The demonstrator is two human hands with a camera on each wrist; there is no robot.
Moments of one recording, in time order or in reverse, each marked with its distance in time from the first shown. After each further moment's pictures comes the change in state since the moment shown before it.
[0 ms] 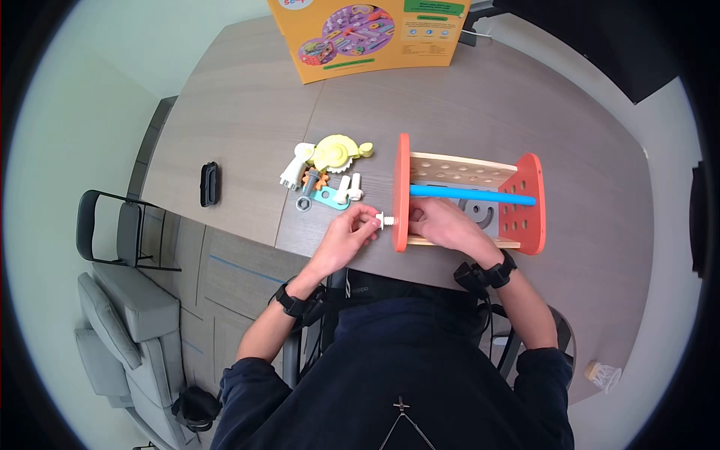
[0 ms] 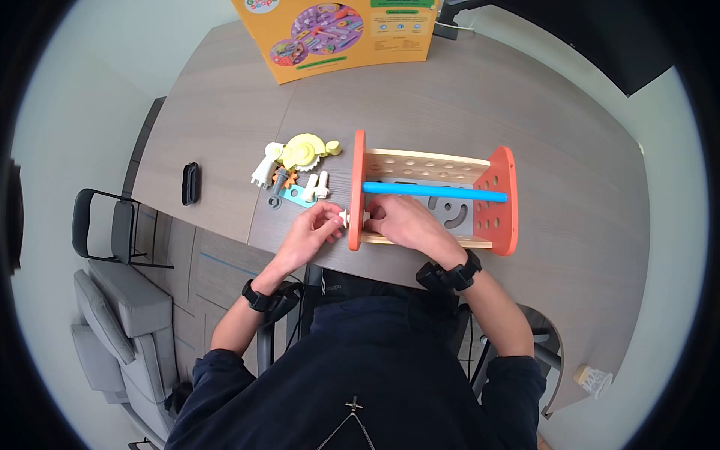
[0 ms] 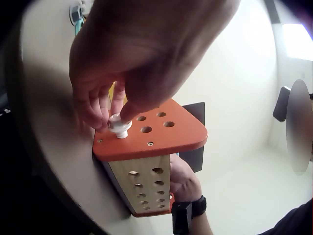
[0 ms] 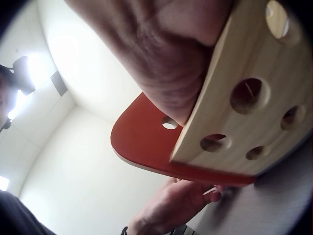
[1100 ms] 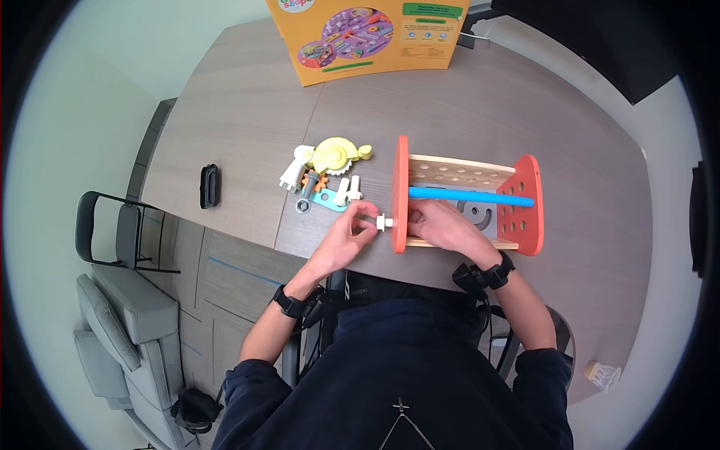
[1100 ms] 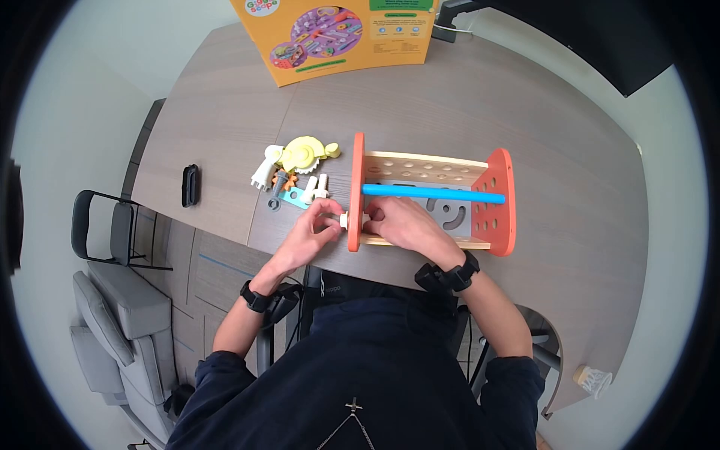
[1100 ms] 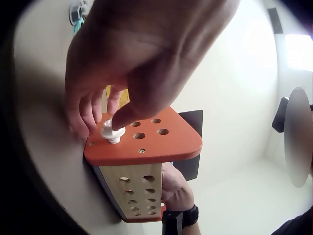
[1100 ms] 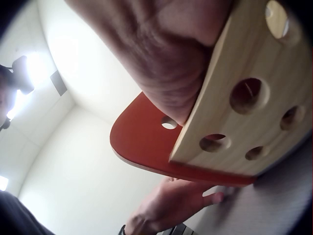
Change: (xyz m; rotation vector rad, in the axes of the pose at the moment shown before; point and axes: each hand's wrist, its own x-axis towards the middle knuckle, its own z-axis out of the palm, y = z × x) left_hand -0.003 0.004 0.004 0.001 -0.007 0.131; right_hand 0.001 0.004 0.002 0.025 0.010 -0.022
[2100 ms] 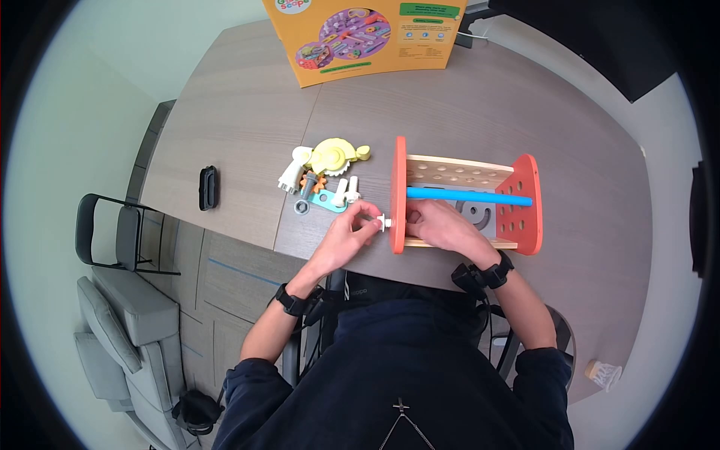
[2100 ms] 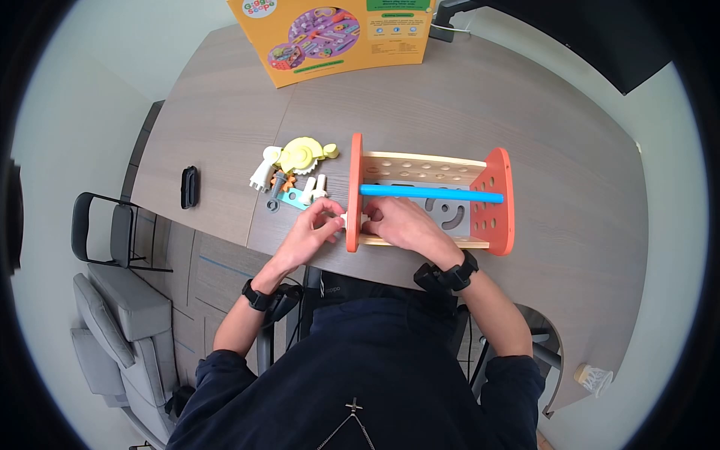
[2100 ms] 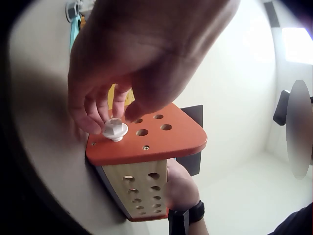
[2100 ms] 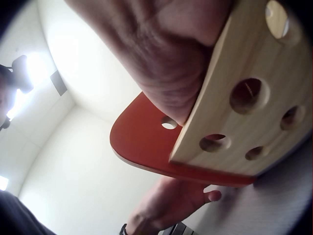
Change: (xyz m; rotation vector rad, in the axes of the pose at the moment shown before) left_hand 0.007 0.008 0.000 0.045 -0.026 -0.126; right_hand -0.001 -0.001 -0.001 -0.006 0.005 0.004
